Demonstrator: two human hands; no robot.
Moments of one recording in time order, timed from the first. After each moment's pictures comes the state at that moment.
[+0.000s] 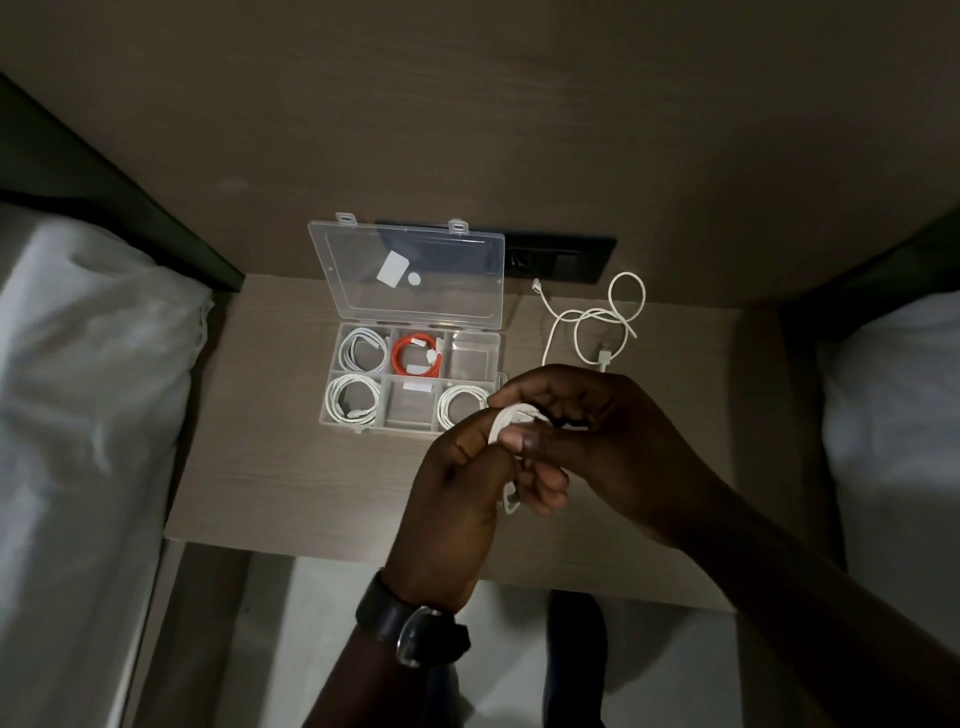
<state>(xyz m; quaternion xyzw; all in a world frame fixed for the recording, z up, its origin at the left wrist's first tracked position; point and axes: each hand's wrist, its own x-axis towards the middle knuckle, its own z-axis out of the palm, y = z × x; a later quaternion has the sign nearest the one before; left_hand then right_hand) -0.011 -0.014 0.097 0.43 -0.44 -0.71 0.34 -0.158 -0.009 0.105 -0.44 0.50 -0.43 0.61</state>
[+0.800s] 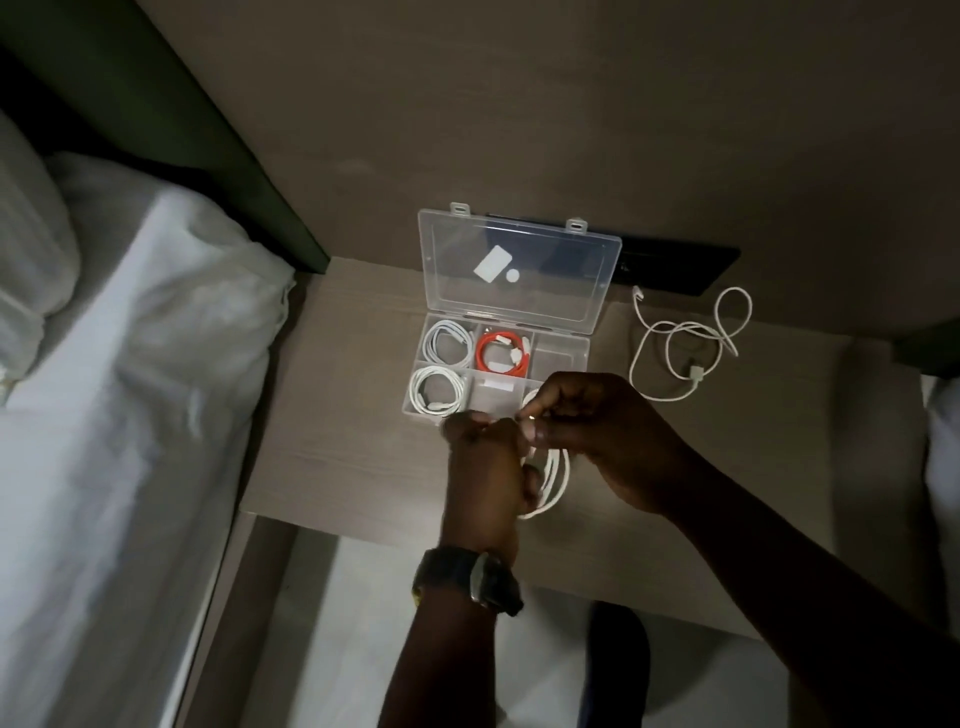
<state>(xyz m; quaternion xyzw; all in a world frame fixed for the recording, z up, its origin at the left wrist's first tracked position) 0.042 -0.049 0.068 0.66 -0.22 -0.65 0.31 -0.091 -0.059 0.037 -0.42 0.47 -0.39 0.67</state>
